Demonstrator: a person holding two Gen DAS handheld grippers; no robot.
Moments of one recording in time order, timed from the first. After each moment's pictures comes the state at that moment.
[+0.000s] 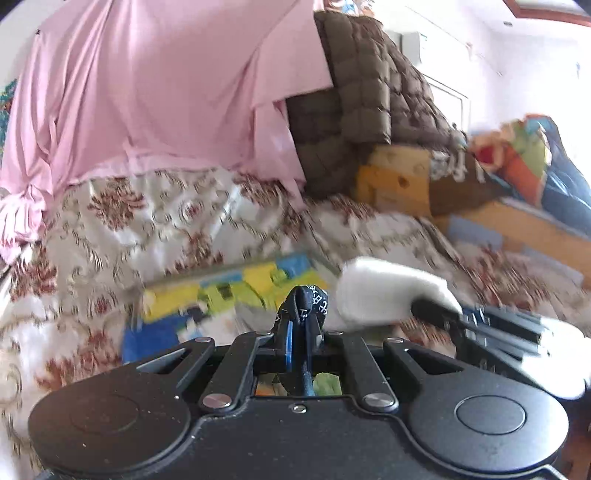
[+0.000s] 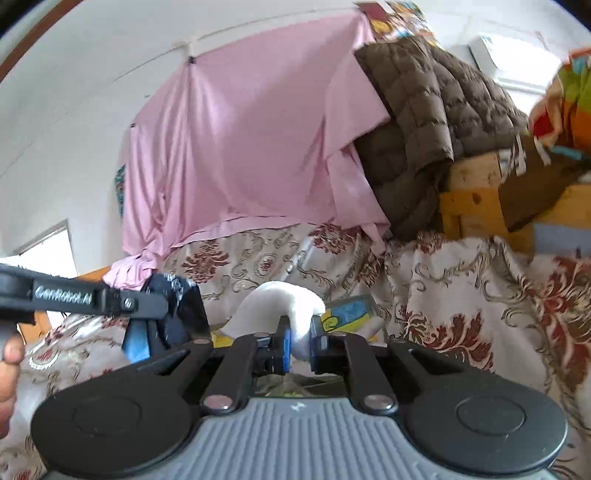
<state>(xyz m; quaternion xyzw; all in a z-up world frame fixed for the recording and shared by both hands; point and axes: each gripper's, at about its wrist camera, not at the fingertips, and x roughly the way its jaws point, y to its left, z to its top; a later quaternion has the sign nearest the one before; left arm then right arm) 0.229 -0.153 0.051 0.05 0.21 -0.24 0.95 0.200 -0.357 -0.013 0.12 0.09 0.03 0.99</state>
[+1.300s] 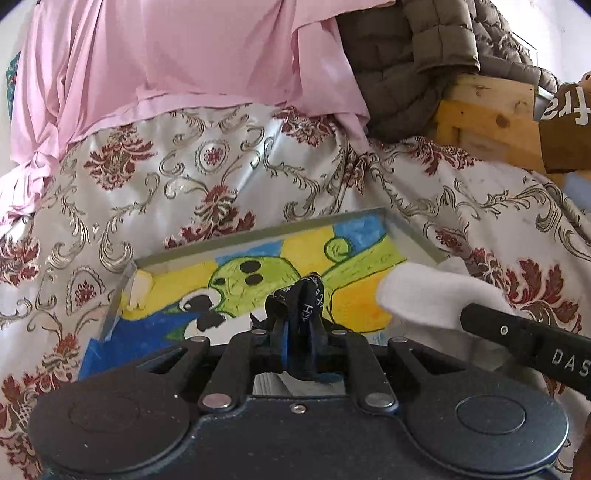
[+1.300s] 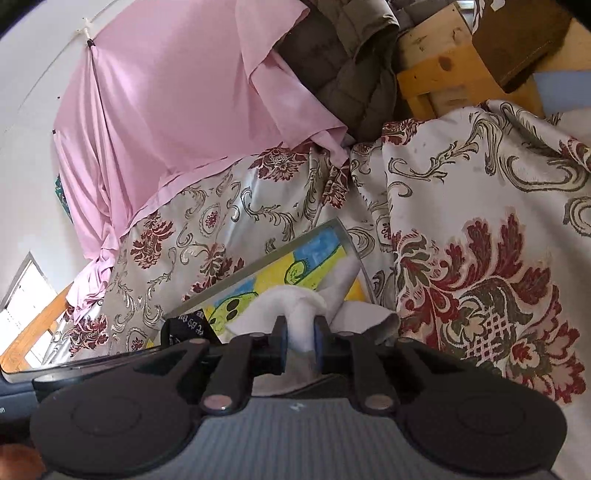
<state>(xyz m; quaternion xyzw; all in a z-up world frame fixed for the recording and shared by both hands) 0.386 -0.220 -0.030 0.08 0.29 -0.14 0.94 0.325 -0.408 -0.069 0.25 0.20 0.02 0.95</state>
